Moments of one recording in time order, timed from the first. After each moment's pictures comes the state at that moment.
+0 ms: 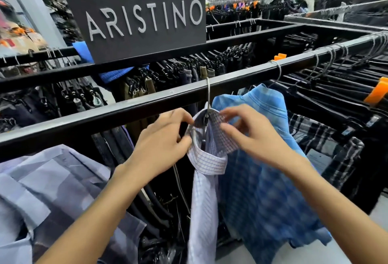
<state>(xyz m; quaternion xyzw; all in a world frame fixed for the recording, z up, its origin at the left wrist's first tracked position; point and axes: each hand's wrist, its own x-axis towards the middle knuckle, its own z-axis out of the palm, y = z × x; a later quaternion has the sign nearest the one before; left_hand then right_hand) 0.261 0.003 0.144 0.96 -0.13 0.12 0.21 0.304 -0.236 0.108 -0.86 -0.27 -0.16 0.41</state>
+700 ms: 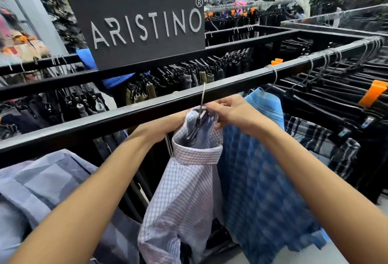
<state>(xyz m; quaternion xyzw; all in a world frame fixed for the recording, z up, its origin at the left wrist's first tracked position) 0.331 -0.007 0.160 0.88 -0.12 -0.17 0.44 0.361 -0.197 0.139 -0.77 -0.14 0.05 0.62</state>
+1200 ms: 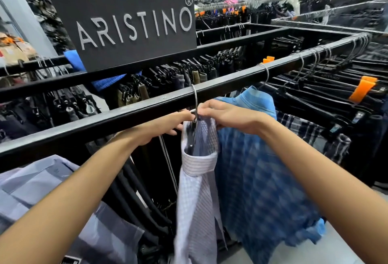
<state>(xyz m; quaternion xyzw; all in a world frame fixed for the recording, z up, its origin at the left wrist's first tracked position) 0.328 -0.006 0.168 0.89 -0.09 -0.17 0.42 0.365 -0.207 0.140 -0.83 -0.17 0.18 0.50</state>
